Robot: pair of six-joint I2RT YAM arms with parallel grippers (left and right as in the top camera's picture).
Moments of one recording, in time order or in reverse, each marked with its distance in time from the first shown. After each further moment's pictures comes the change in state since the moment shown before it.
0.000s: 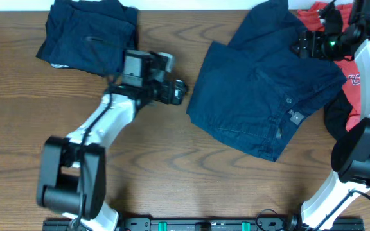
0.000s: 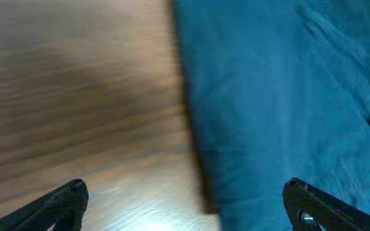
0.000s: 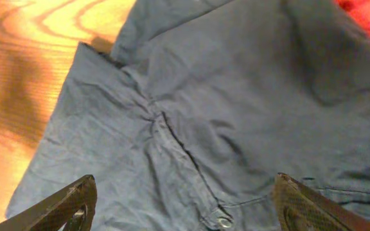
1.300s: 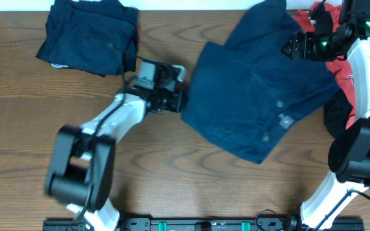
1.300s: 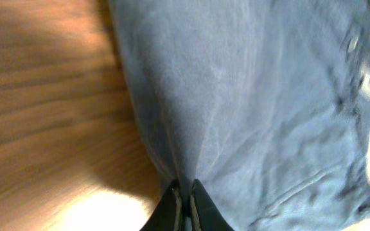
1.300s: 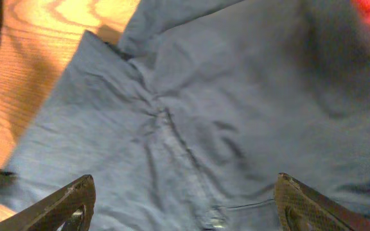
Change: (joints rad) left arm -0.023 0.019 0.000 -0.084 0.048 -0.089; right arm 0.036 0.000 0.000 -0.025 -0.005 0.000
